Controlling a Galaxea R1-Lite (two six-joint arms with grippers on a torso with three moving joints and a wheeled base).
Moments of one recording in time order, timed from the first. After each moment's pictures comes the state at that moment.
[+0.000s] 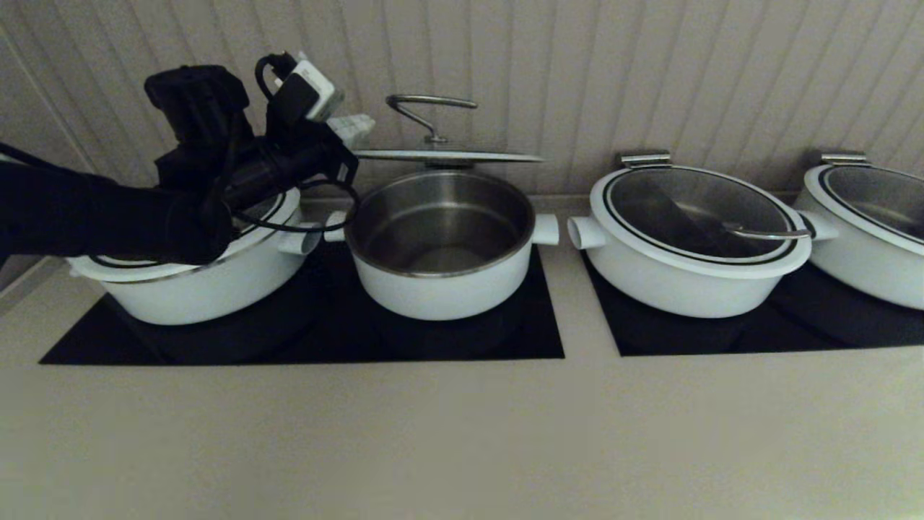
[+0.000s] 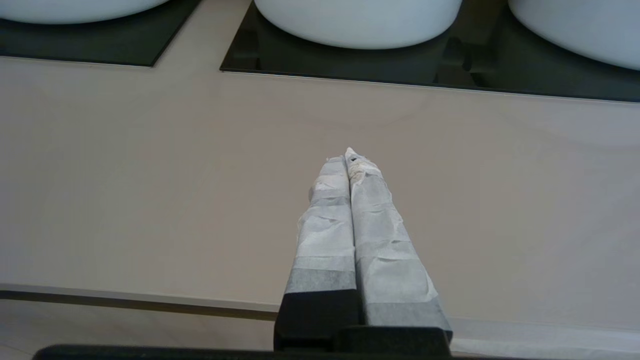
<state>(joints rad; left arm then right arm) -0.19 1.97 -1.43 -0.75 -0.37 0.58 0.00 0.00 0.00 0.00 0.04 -0.06</state>
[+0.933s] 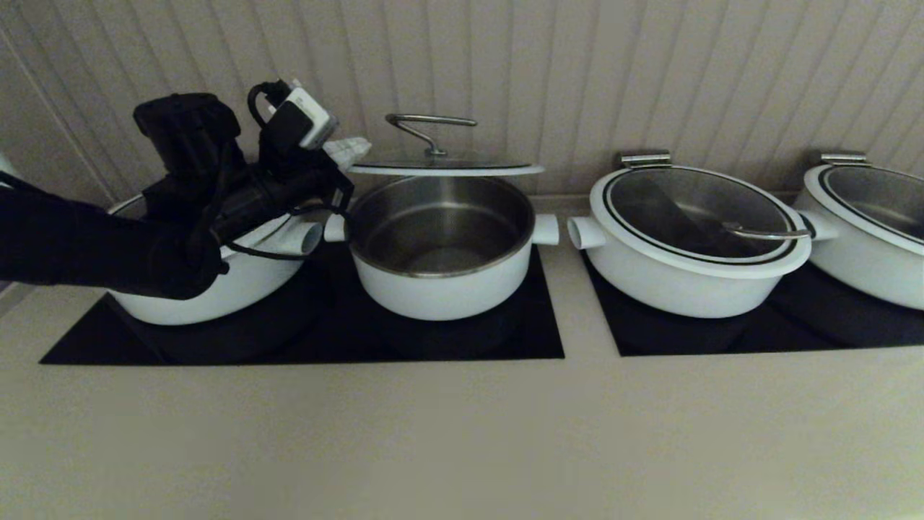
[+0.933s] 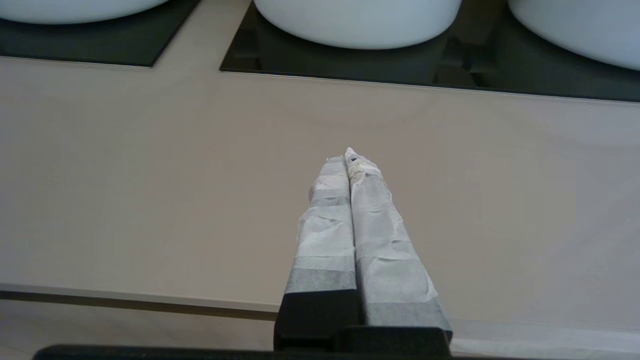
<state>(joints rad) -0.20 1.92 -1.24 -0.86 -0.37 0.58 0.00 0.00 0.00 0.00 0.04 -0.06</state>
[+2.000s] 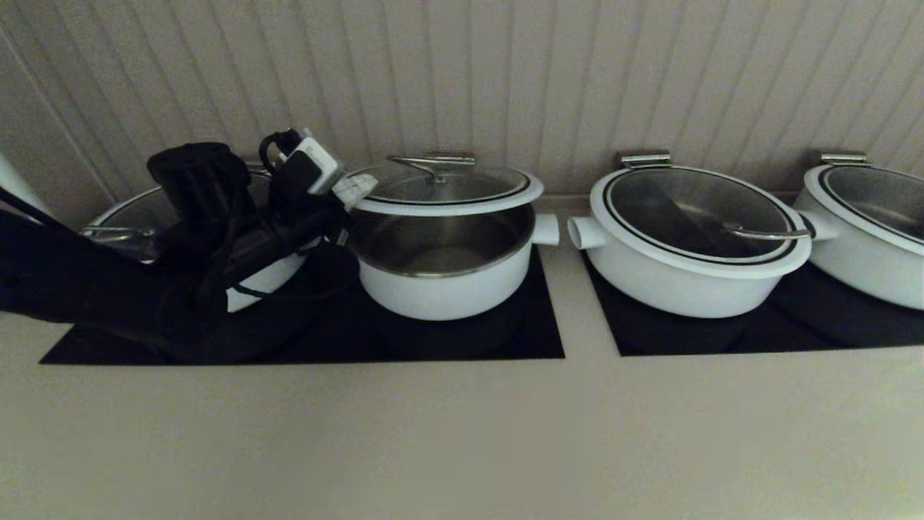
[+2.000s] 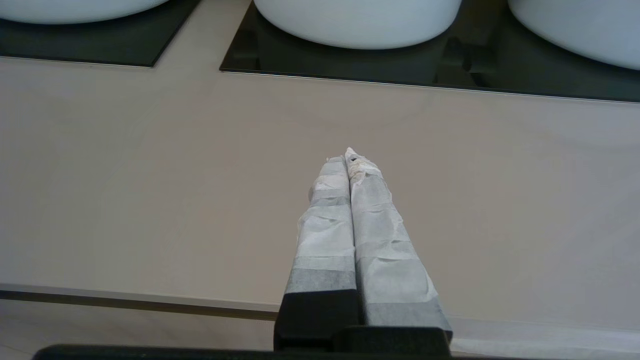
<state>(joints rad) -0.21 1.92 -1.04 -1.01 -0.37 0.58 0.00 0.00 0.00 0.00 0.04 -0.06</state>
